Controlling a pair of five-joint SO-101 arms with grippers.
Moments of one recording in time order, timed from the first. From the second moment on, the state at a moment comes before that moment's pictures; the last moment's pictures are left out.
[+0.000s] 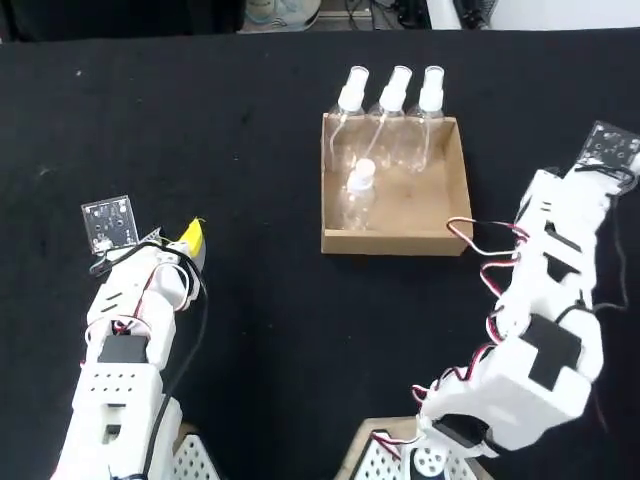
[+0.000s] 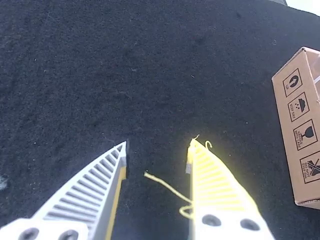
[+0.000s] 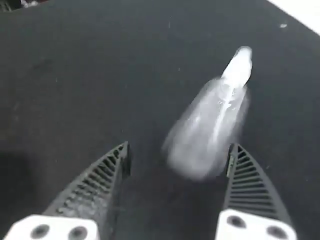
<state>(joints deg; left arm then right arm) -5.8 -64.8 87.7 12.9 11.5 33.5 8.9 37.5 -6.5 5.1</state>
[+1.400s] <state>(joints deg) -5.8 -64.8 87.7 12.9 11.5 42.2 80.2 -90.7 60.3 -10.0</state>
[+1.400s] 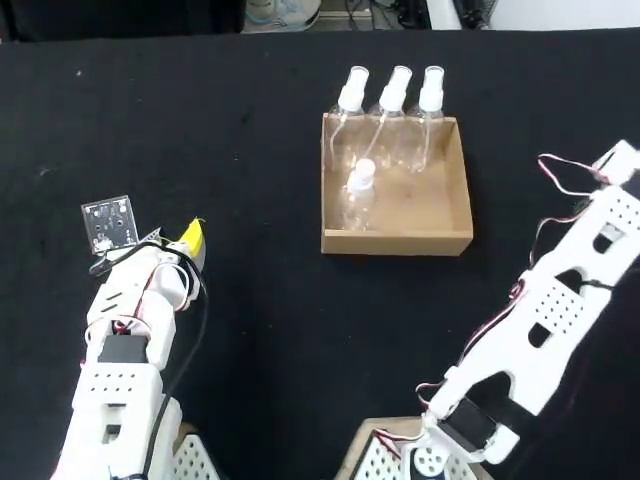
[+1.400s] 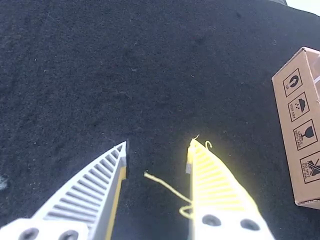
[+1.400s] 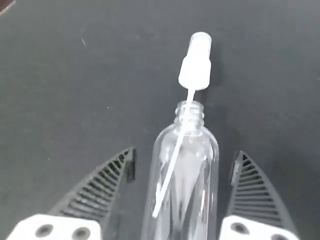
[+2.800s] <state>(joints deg) -5.8 -64.8 87.7 12.9 11.5 44.0 78.7 -92.0 86.3 -10.0</state>
